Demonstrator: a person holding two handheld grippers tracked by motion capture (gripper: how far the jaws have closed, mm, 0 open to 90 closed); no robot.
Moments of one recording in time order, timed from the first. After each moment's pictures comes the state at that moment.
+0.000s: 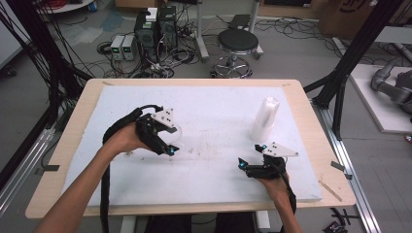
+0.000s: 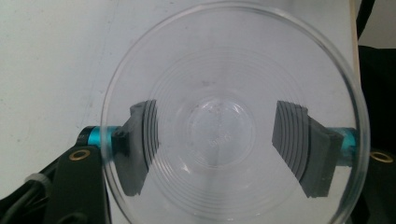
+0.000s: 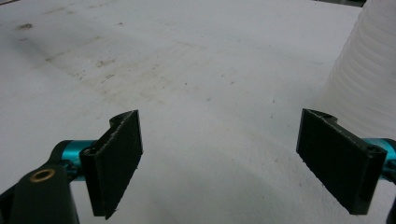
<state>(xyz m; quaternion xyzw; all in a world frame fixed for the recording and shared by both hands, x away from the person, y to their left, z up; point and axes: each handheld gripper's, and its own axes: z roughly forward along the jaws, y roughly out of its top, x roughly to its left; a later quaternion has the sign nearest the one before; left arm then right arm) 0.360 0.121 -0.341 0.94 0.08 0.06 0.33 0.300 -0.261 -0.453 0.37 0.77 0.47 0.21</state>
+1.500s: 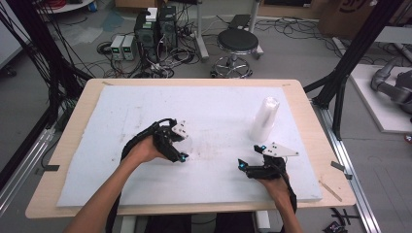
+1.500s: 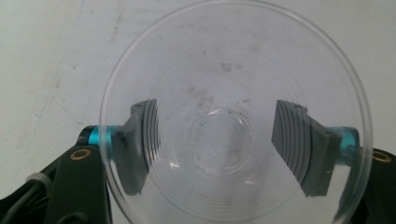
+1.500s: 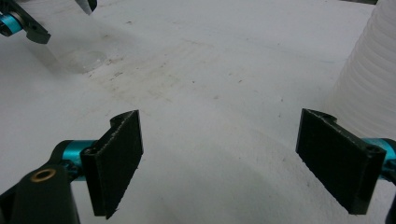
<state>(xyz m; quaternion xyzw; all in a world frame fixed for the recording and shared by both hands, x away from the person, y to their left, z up) 0.371 0.089 -0.406 0.95 0.12 0.08 0.29 0.300 -0.262 -0.454 0.36 0.77 0.48 0.20</state>
